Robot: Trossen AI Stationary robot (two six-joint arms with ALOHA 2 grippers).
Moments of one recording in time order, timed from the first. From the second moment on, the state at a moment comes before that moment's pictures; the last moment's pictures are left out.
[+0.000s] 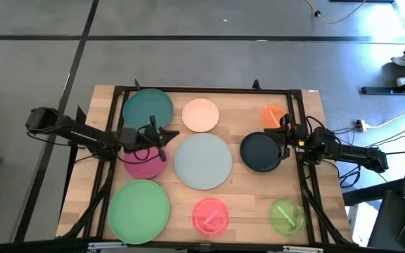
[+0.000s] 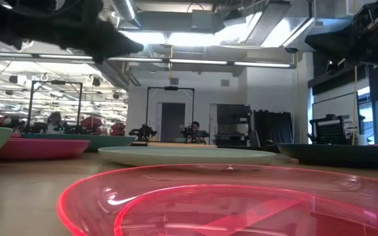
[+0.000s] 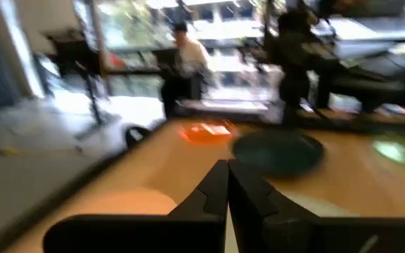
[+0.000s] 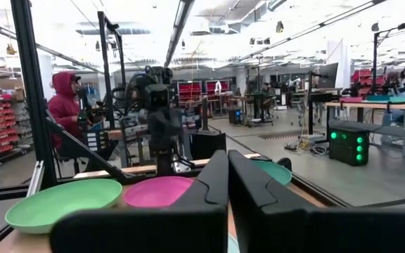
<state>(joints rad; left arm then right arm) -0.08 1.06 0.31 0.74 -0.49 0.03 -0.14 0.05 0.01 0.30 0.01 0.05</state>
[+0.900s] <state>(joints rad) 0.29 1.19 0.74 -0.30 -0.48 -0.31 -0.14 0.16 0.22 0.43 0.18 -0.22</state>
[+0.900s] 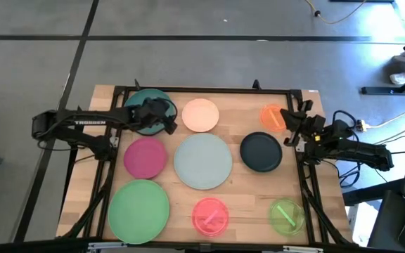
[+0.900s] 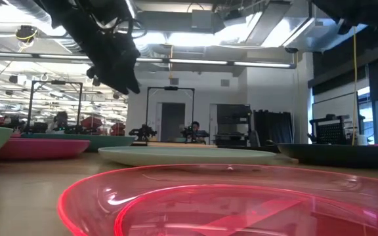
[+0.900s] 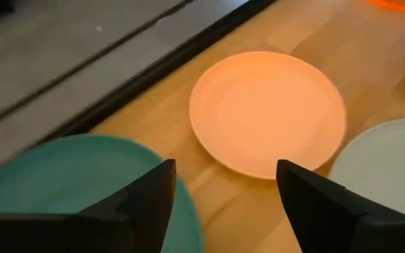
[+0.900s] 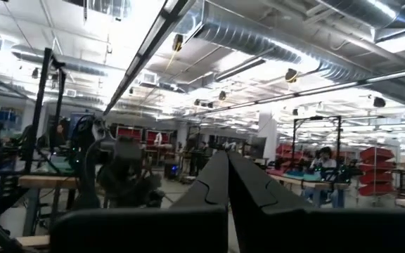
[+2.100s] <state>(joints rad) 0.36 1.57 0.74 -0.41 -0.41 -0.46 -0.14 0.16 0.22 0.39 0.15 -0.21</state>
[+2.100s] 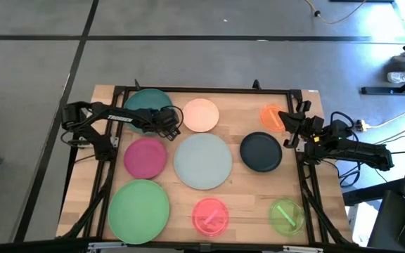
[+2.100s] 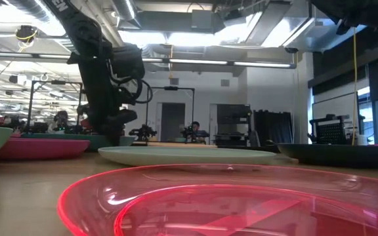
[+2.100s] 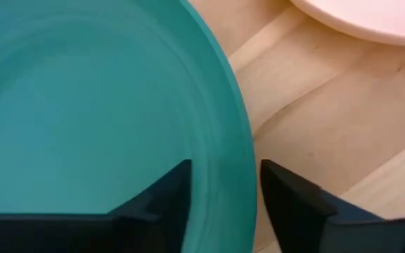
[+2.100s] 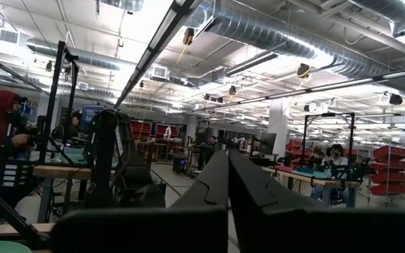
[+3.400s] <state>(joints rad) -0.12 1.50 1.12 -0.48 -0.42 -0.40 -0.14 0.16 0.22 0.39 0.14 -0.22</state>
